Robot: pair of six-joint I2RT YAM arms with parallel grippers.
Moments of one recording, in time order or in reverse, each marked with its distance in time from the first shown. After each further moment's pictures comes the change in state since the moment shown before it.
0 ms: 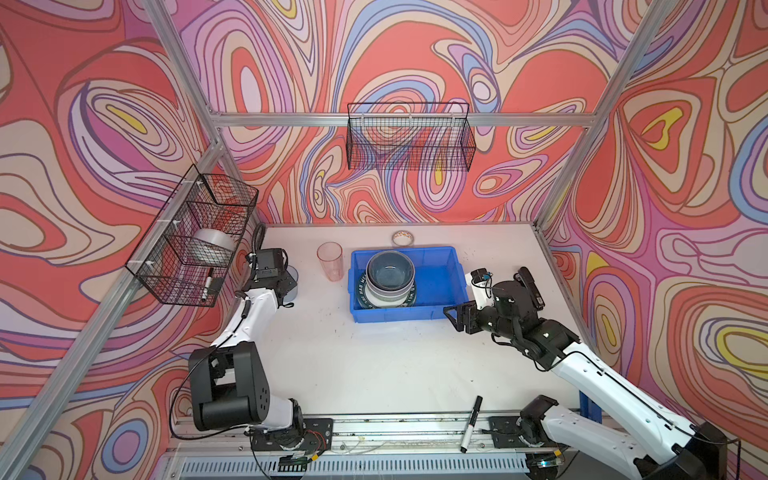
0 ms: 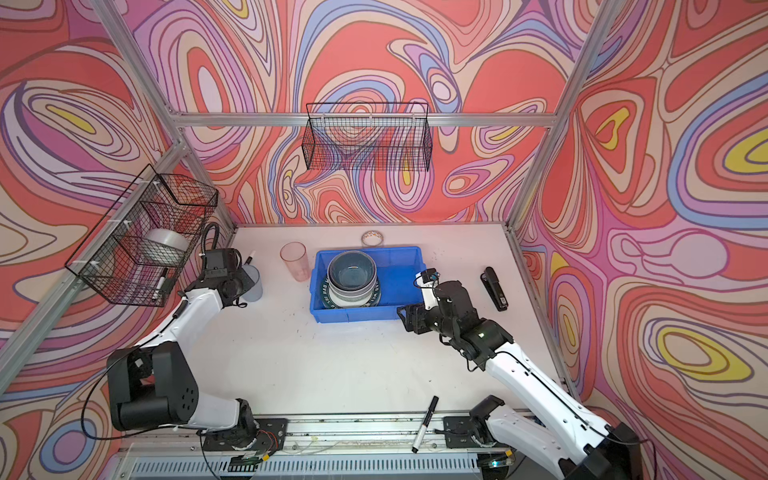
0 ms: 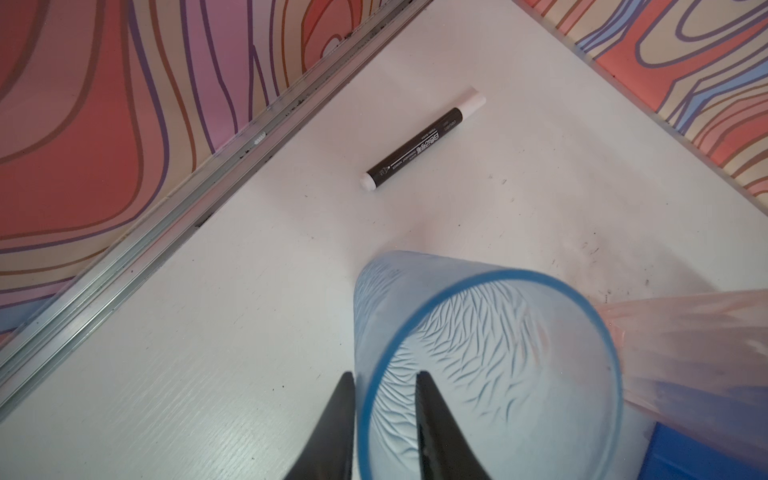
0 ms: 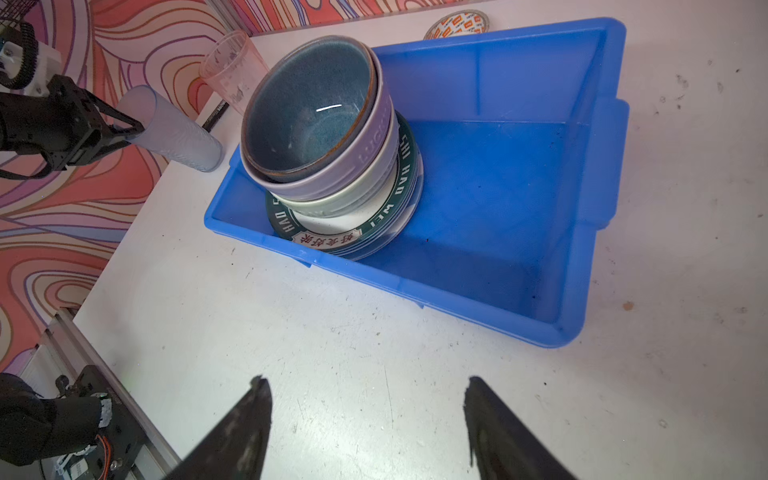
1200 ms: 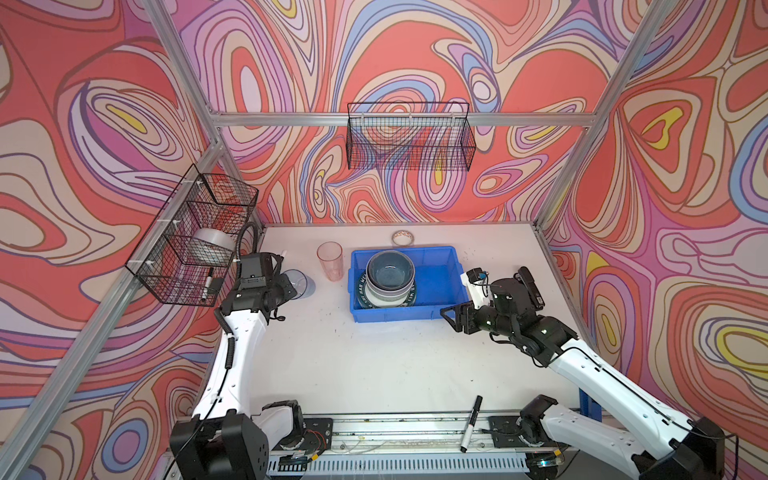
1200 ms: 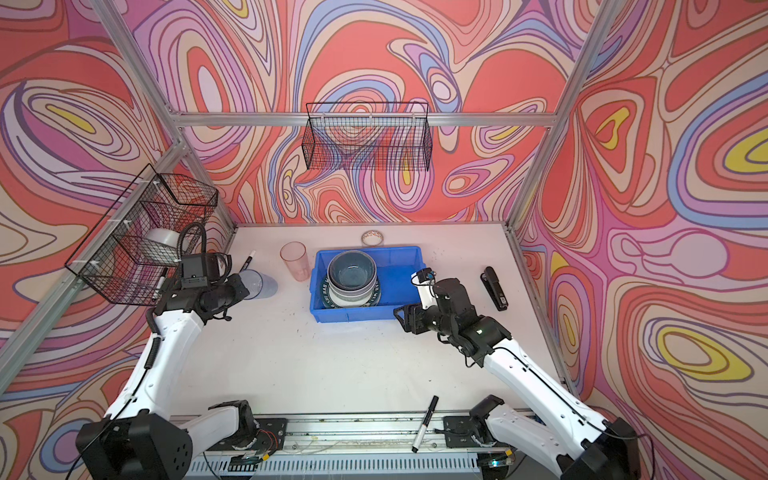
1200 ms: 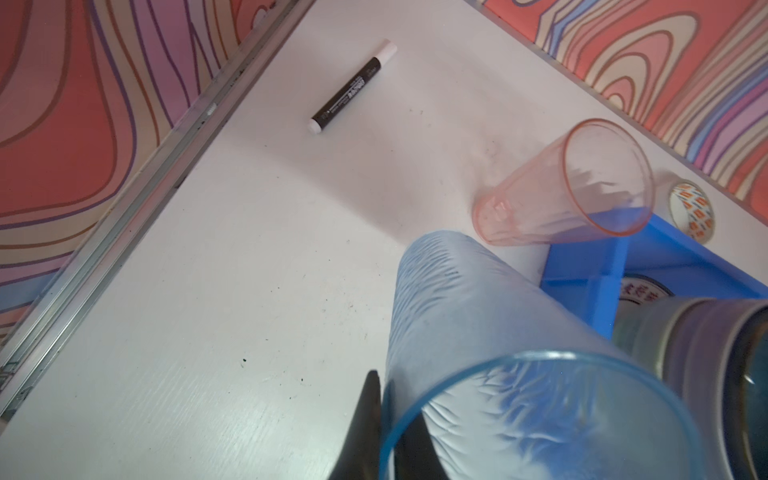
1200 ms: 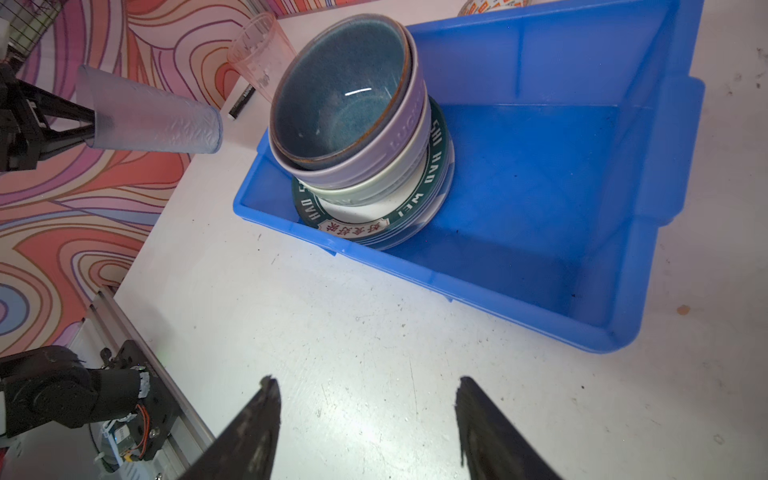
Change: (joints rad) left arm -0.001 -0.305 0.068 -0.353 0.251 0.131; right arm 0.000 0.026 0.036 -0.021 -0.100 0.003
